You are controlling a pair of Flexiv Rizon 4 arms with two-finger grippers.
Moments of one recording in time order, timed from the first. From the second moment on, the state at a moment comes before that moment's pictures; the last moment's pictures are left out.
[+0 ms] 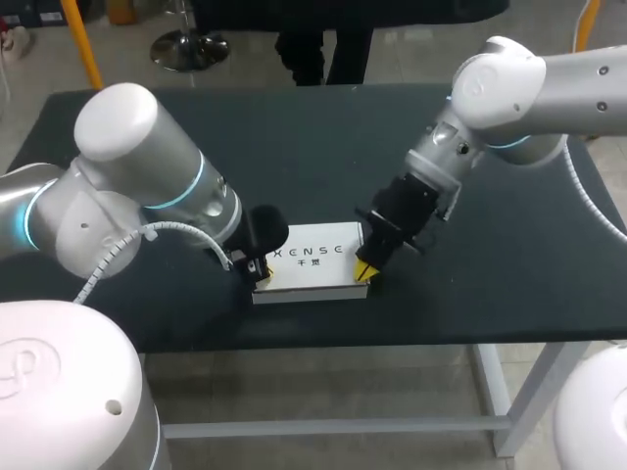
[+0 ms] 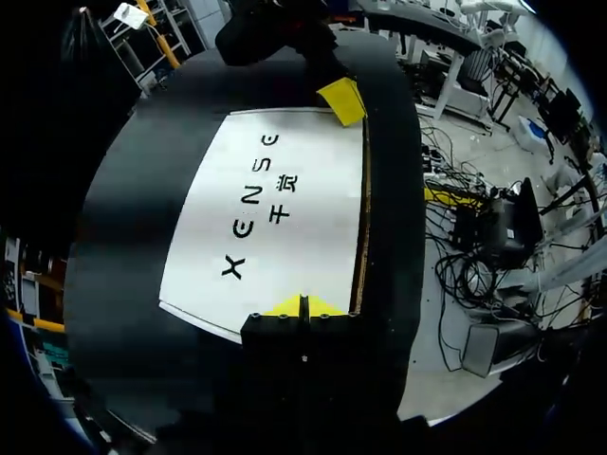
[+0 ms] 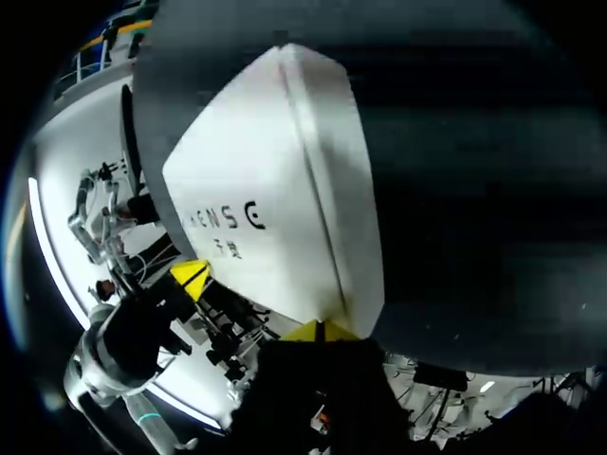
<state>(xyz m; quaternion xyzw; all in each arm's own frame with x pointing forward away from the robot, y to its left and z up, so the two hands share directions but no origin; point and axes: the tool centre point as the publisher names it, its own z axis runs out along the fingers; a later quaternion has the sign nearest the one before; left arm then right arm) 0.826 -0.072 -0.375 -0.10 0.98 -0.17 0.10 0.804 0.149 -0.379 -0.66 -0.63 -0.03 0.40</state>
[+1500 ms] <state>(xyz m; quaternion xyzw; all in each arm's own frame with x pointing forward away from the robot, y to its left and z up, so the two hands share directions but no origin) 0.751 -0.099 -0.301 -0.23 0.97 -0.09 0.01 0.799 0.054 -0.254 -0.54 -0.78 -0.24 0.21</state>
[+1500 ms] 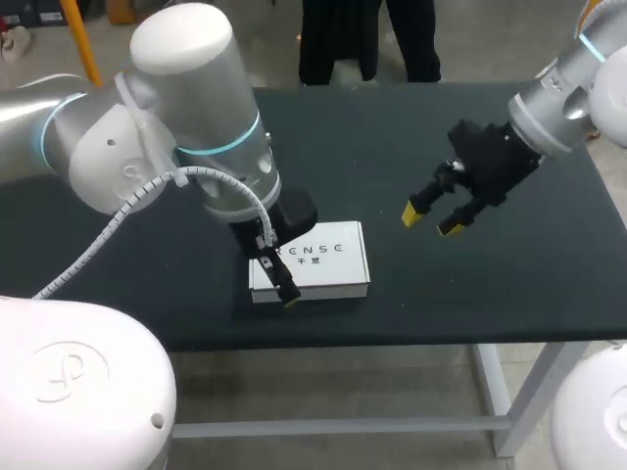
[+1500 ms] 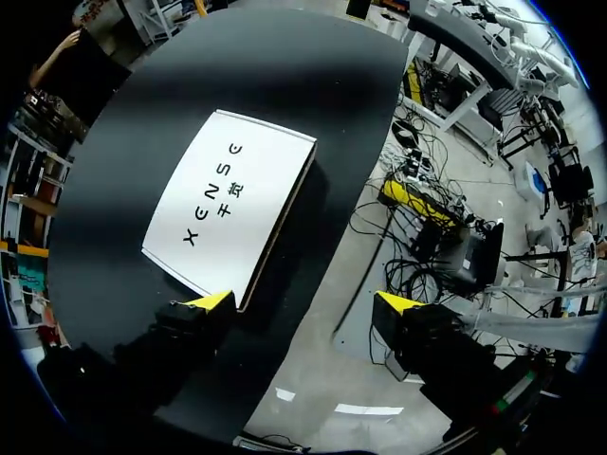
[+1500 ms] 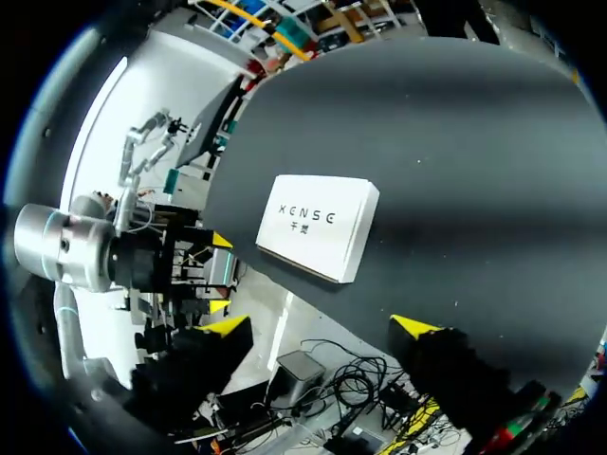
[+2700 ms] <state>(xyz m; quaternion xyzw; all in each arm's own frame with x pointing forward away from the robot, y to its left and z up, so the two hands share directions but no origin) 0.708 -0.148 -0.361 -0.65 0.75 -0.11 0.06 0.867 -0.038 -0.258 -0.40 -0.80 -0.44 -0.10</state>
